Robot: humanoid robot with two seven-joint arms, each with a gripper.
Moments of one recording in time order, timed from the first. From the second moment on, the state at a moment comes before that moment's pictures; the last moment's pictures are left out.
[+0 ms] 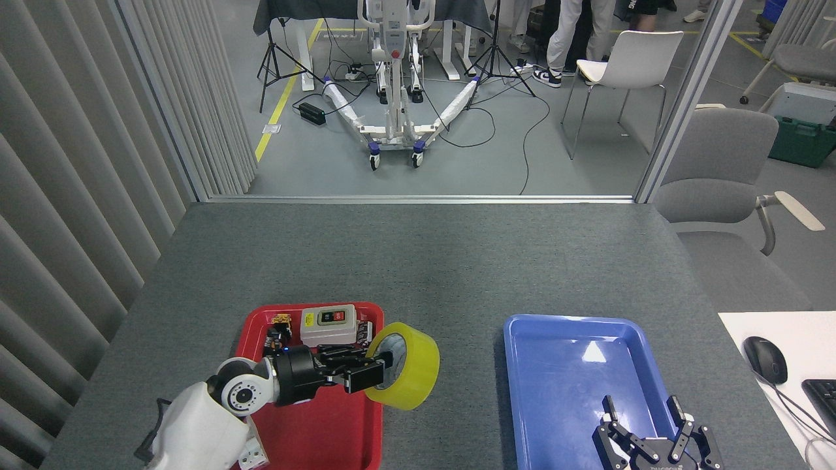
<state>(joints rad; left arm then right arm) -0.46 0.15 -0.26 -1.09 -0.57 -0.75 -0.77 0.20 -0.12 -0.06 -1.54 1.38 -0.06 -0.21</state>
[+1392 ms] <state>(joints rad) -0.43 -0.13 -0.51 -0.94 -0.40 -0.79 -0.59 0.27 -0.25 -0.19 -1.64 1.16 -0.79 -0.29</state>
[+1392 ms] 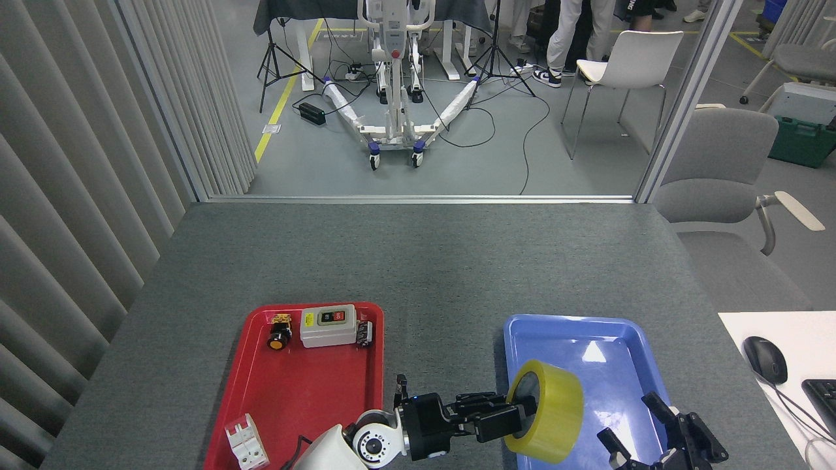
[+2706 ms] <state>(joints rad) -0.43 -0.13 -0.57 -0.95 -0.40 -0.79 -0.58 0.38 -0.25 -0.01 -1.78 1.18 -0.78 -0.21</state>
